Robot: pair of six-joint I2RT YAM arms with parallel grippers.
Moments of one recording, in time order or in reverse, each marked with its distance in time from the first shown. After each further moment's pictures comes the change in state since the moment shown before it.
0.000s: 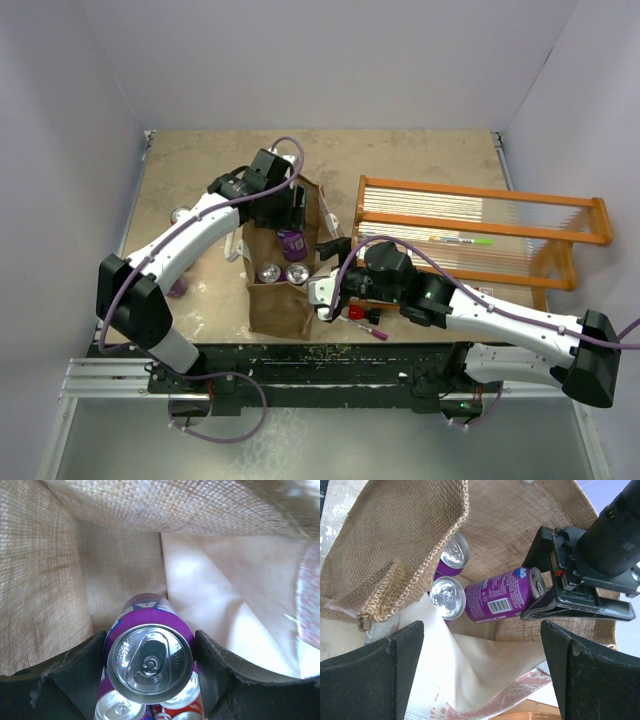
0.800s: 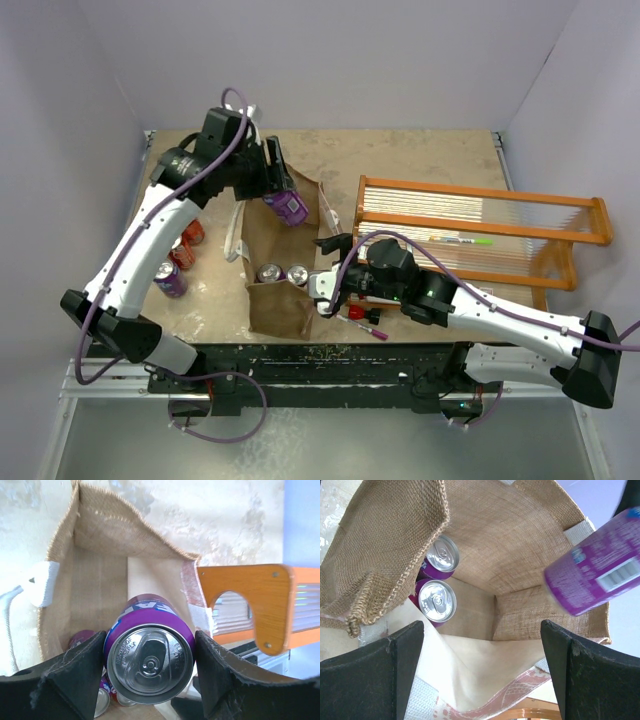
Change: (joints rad) left arm 0.068 -0.100 0.350 -0.255 0.042 -0.202; right arm 0.000 -0.005 0.026 0.001 0.008 0.035
